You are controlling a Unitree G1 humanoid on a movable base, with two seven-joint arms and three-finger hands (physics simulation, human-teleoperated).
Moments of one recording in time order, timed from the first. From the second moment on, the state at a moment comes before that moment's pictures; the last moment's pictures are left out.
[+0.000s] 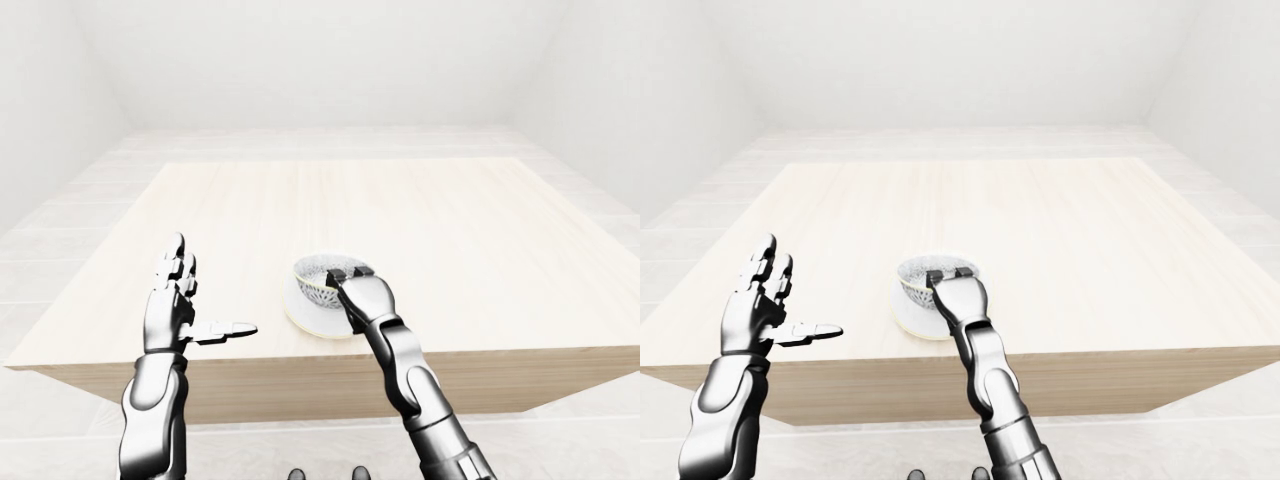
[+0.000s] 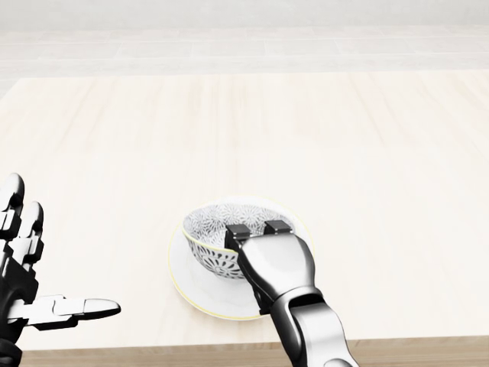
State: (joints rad) left arm 0.05 0.09 0.28 -0.26 -0.06 0.09 -0.16; right arm -0.19 0.06 0.25 0.08 -1.36 0.09 0.22
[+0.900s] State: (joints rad) left arm 0.05 0.09 0.27 -0.25 -0.06 0.09 -0.16; right arm -0.18 0.06 0.25 0.09 -1.40 0.09 0.22
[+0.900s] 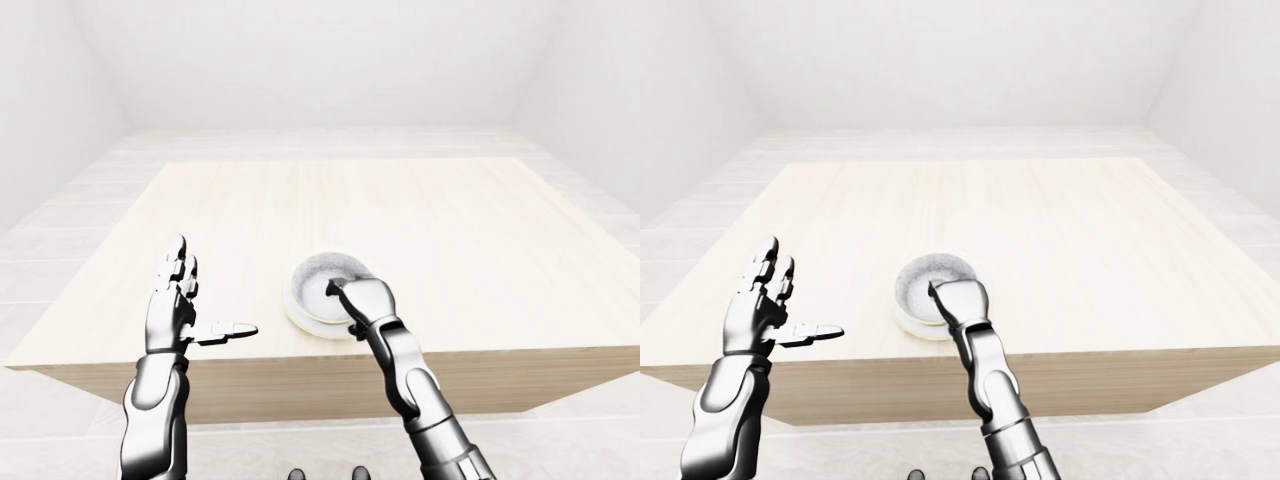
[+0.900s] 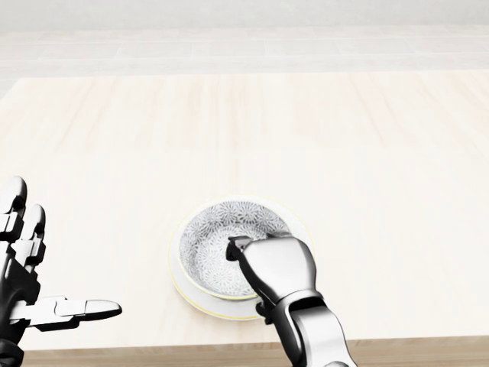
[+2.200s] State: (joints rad) left arm 0.05 0.09 0.28 -0.28 -0.06 0.09 -0.16; right arm -0.24 0.08 0.15 -0.39 -1.20 0.09 0.54
